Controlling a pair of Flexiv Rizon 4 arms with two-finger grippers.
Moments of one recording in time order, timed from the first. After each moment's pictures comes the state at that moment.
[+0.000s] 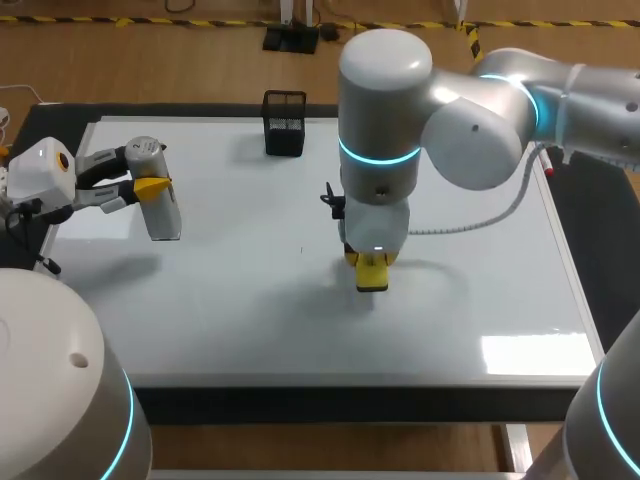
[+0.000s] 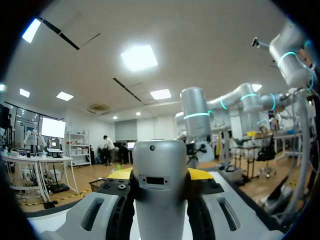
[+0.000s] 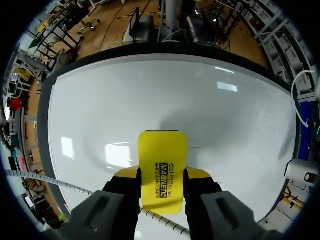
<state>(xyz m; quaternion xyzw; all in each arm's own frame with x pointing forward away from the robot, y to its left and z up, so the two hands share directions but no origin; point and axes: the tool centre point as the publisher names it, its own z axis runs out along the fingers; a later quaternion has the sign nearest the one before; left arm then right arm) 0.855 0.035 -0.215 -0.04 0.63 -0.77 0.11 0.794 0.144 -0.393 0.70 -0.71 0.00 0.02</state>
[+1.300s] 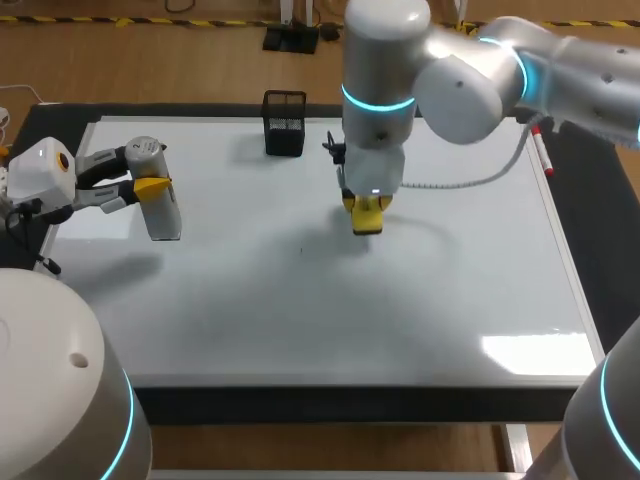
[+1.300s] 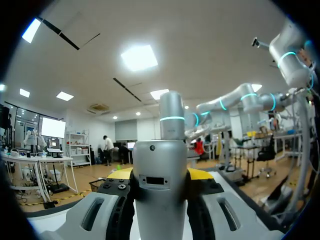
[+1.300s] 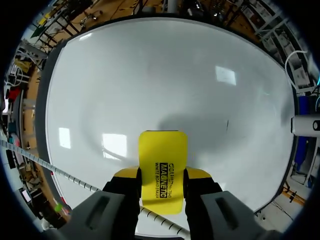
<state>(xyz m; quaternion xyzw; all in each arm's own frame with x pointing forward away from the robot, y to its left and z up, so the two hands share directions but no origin) 0.855 0.035 -0.215 -0.04 0.63 -0.77 0.11 0.917 0.144 -0.393 0.71 -0.70 0.01 -0.01</state>
